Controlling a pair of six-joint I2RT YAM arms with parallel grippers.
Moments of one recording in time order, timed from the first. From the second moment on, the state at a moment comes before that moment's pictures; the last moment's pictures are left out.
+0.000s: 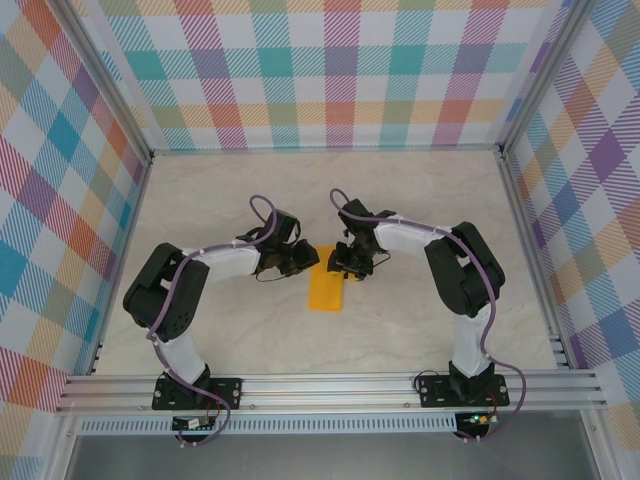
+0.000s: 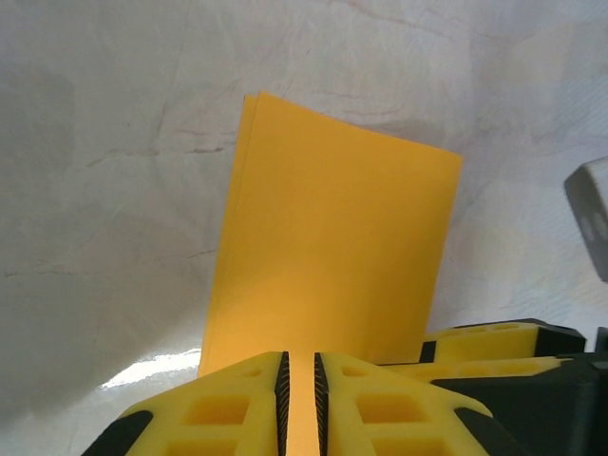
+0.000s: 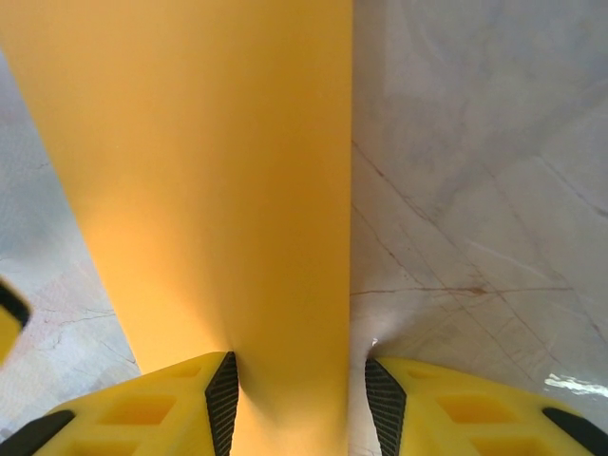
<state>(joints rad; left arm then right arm) -0.54 1.76 0.95 -0.12 0.34 -0.89 0.62 1.97 1.28 -0.64 -0.36 0.76</state>
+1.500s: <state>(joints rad) -0.56 1.83 0.99 -0.11 0.38 -0.89 0.61 2.00 1.31 -0.68 -0.37 0.72</state>
